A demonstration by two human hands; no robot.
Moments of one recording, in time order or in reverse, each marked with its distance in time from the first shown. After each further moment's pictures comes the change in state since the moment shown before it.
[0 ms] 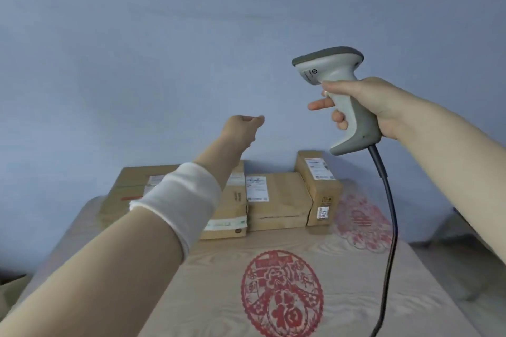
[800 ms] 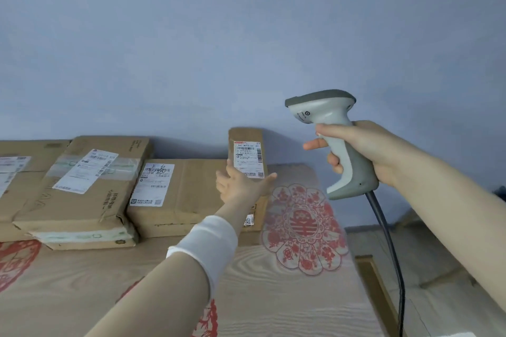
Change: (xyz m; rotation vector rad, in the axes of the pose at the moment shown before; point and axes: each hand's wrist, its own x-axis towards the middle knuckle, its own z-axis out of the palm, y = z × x) left_hand 0.171 -0.134 0.340 0.283 0.100 -0.433; right_hand 0.170 0.190 -0.221 -0.045 -0.052 0.291
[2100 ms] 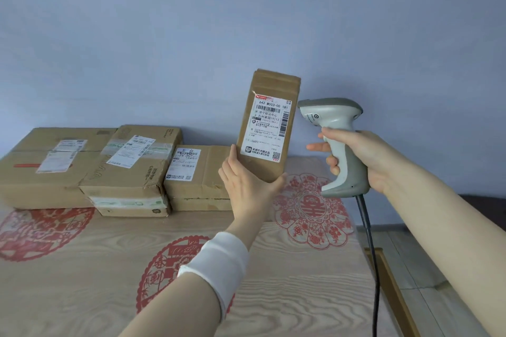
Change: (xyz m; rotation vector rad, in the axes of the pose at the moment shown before) left_hand -0.096 -0.044 -0.018 -0.167 0.473 0.489; right_hand -0.070 0.025 0.024 0.262 -0.021 0.006
